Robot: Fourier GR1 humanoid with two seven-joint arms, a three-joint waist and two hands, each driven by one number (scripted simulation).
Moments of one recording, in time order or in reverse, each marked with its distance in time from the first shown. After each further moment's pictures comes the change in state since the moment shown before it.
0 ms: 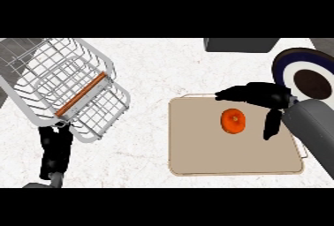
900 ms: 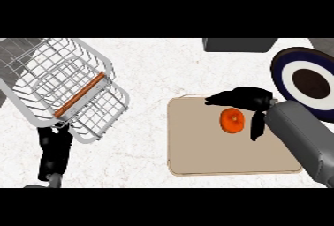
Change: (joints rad) left arm 0.017 -0.014 0.028 -0.016 -0.024 -0.036 0.014; right arm -0.033 0.125 0.010 0.156 0.117 -0.030 -0.027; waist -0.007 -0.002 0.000
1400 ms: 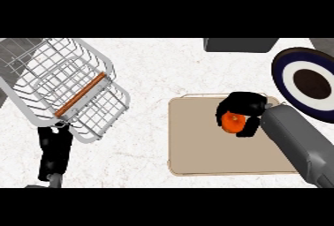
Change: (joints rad) left arm 0.004 -0.016 0.017 -0.003 -0.016 -0.013 -0.005; right arm 0.007 0.051 0.000 0.090 0.083 -0.110 -0.094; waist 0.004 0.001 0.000
